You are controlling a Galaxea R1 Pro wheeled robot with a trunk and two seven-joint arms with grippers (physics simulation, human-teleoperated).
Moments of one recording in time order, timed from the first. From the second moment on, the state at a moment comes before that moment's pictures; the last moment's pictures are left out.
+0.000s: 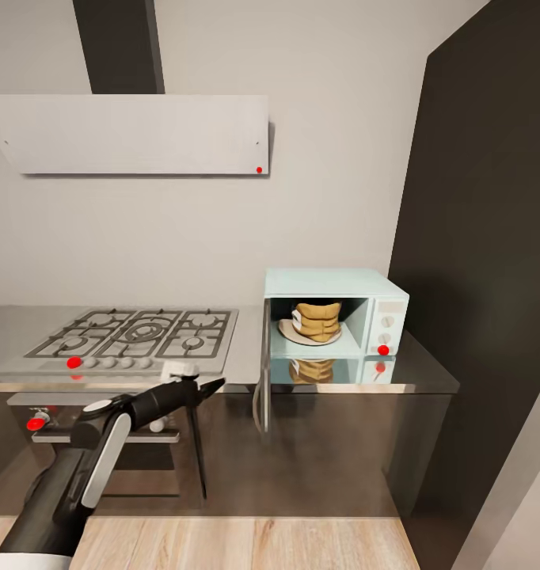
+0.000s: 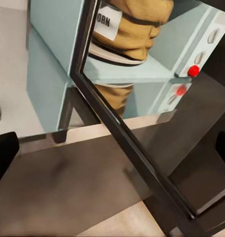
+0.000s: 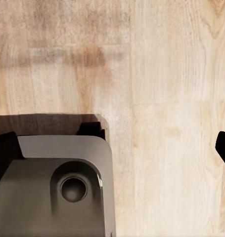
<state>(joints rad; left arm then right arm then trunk) -0.44 0.11 -0.01 -1.45 0.27 0.68 -0.52 -0.23 -0.13 -0.06 0.03 0.02 -0.07 0.10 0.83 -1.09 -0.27</state>
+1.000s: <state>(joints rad) -0.44 0.12 -0.03 -1.45 0.28 0.68 -0.53 -0.23 -0.14 -0.06 0.03 0.02 -0.07 0.10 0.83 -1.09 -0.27</state>
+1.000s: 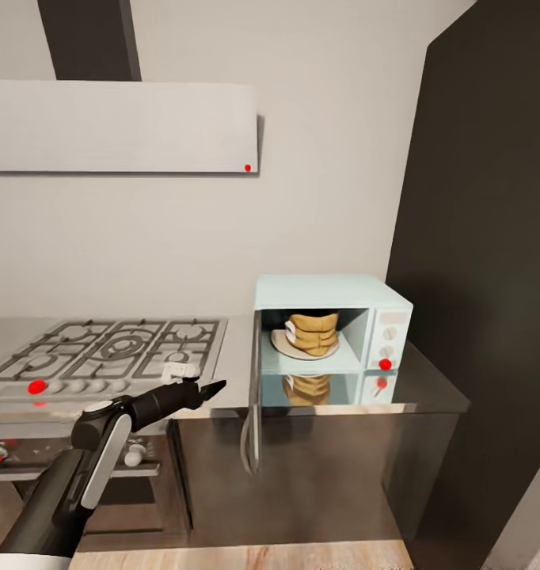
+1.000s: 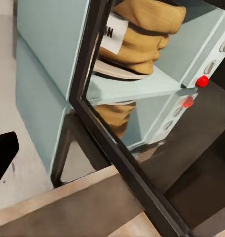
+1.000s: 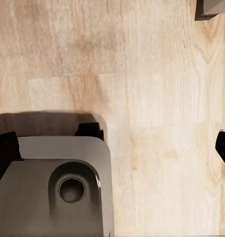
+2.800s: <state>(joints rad) -0.44 0.03 -0.21 -1.46 0.28 0.69 -0.39 -0.23 -0.14 -0.06 0.03 0.02 -0.07 0.09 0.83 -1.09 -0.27</state>
